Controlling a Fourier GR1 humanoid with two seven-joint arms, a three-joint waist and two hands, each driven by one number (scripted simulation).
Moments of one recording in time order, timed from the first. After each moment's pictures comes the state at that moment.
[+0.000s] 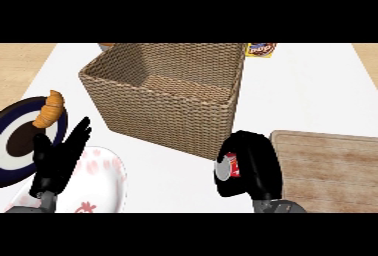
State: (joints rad) left arm 0.00 0.39 -0.15 -1.48 0.24 0.13 0.25; right arm -0.15 -0.06 0.50 -1.74 0.99 -0.09 0.56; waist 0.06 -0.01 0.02
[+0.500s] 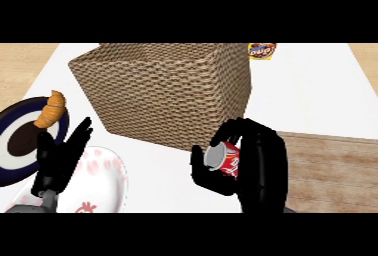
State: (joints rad) left arm -0.01 0.39 -0.16 -1.46 0.23 0.12 0.26; right arm -0.31 -0.03 0.60 -1.92 1.12 -0.28 0.96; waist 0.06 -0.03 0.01
